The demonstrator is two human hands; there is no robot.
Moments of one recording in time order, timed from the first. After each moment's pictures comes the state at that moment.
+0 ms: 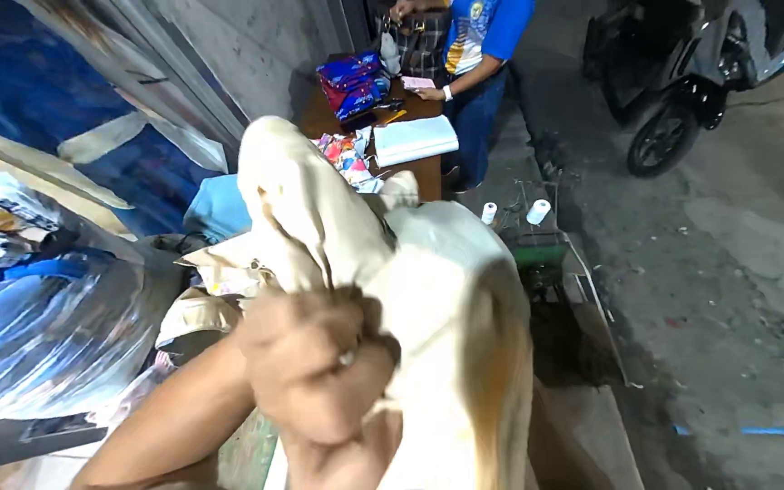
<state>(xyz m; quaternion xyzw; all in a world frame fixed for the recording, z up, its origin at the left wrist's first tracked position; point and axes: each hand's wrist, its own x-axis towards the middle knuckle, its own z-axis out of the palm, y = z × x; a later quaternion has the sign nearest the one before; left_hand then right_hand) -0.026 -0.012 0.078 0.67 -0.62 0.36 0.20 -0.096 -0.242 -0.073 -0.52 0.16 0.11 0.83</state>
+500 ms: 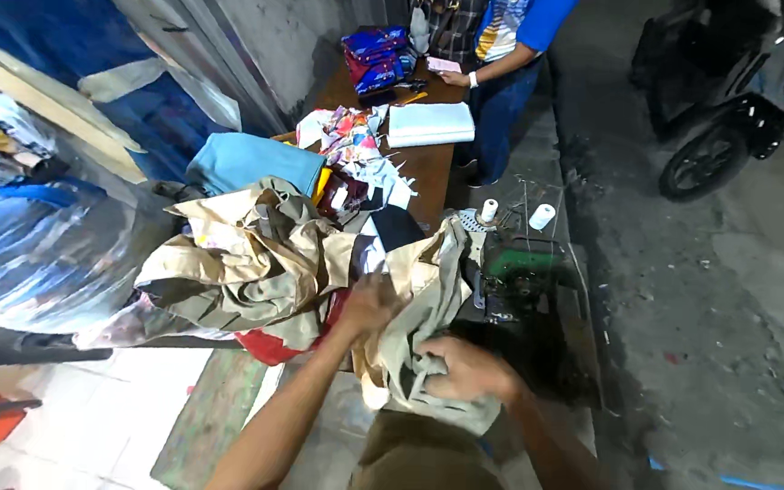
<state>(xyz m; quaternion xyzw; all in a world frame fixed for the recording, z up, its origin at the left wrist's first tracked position) -0.001 -0.041 -0.168 0.93 0.00 -0.20 0.31 -0.073 -0.278 -0.109 -0.75 -0.29 0.31 0.50</state>
